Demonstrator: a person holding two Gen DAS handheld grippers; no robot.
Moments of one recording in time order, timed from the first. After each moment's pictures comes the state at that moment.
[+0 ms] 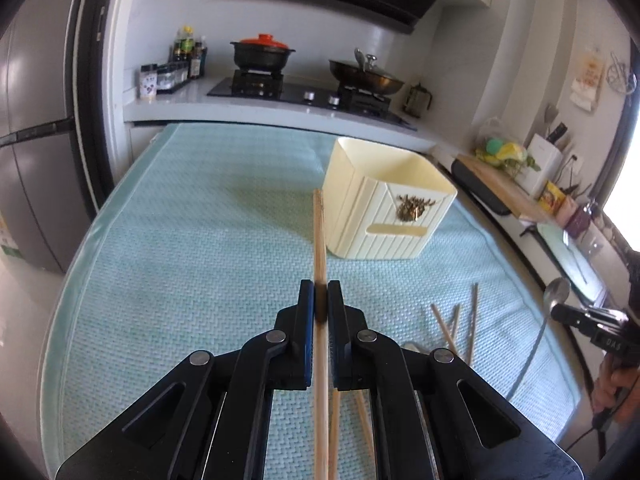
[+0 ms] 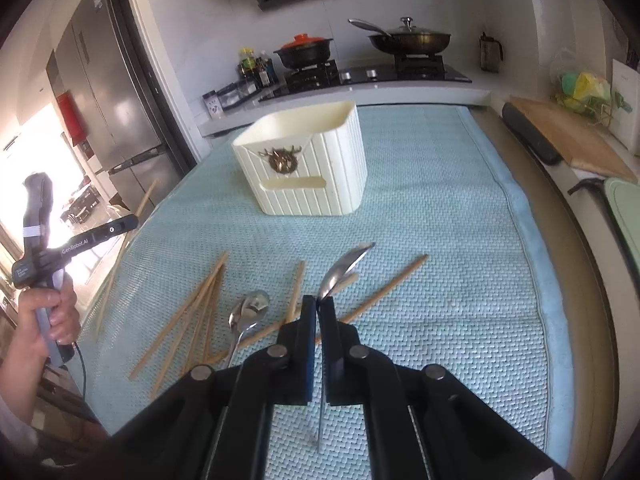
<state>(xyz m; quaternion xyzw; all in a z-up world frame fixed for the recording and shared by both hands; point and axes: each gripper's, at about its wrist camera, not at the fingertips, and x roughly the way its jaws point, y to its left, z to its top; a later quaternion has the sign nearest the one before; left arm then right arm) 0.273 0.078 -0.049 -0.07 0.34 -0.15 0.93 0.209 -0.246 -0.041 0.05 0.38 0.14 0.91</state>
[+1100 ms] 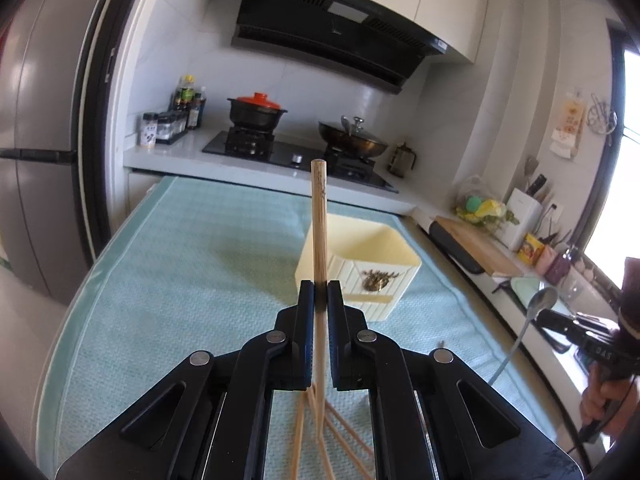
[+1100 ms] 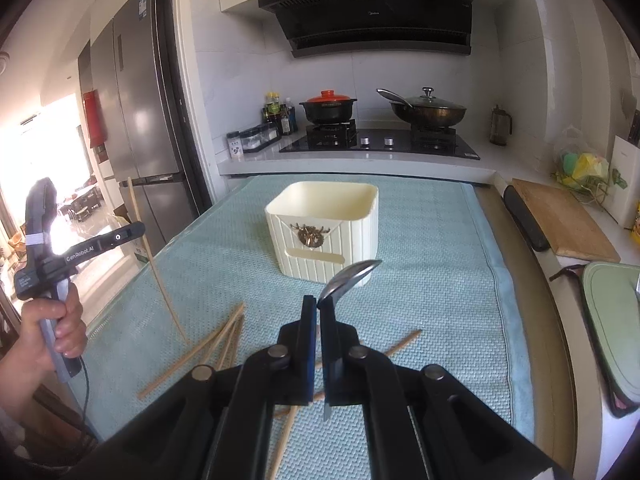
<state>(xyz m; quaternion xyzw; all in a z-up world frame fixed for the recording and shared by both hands) 0.261 0.079 0.007 -0.11 0.24 -0.16 0.95 0.207 -0.229 0.019 0.00 0.30 0.15 0.94</state>
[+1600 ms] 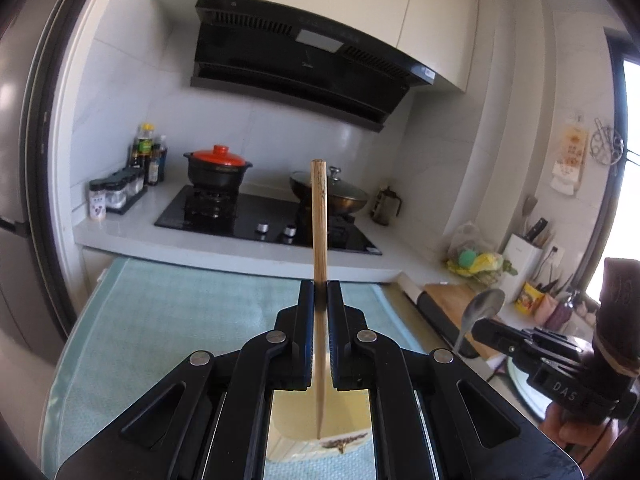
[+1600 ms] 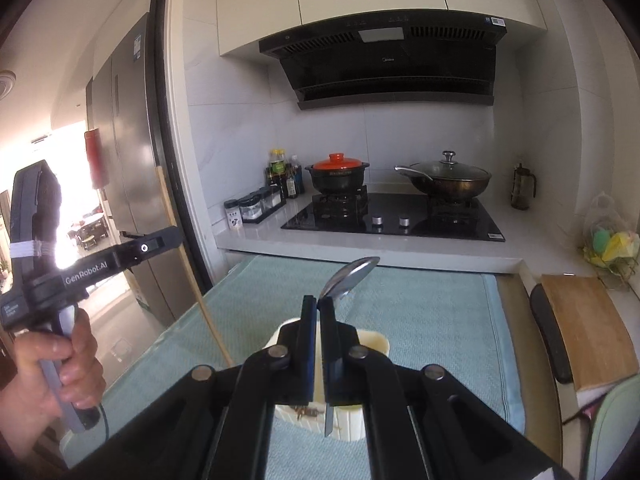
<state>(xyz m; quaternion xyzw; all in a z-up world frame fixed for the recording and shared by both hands) 0.406 0.017 0.087 -0.10 0.19 -0.18 0.96 0.376 -0.203 0.100 0.02 0.22 0.17 0.96</state>
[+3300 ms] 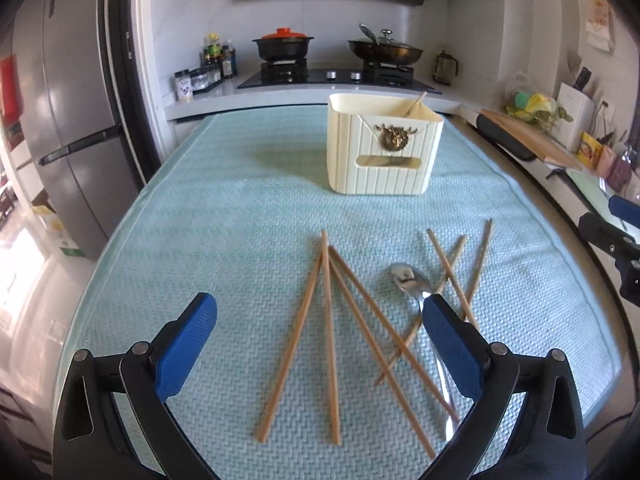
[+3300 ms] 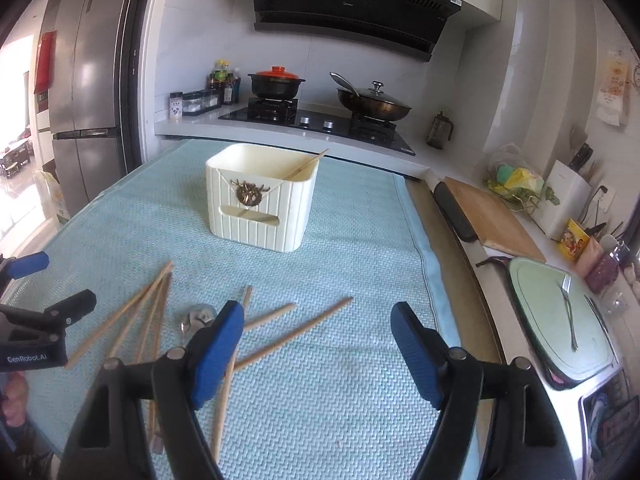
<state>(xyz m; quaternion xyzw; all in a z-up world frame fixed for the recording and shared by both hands) 0.184 0.012 -0.072 0.02 0.36 -0.04 0.93 0.164 -0.206 -0.015 -0.10 0.32 -0.01 0.94</state>
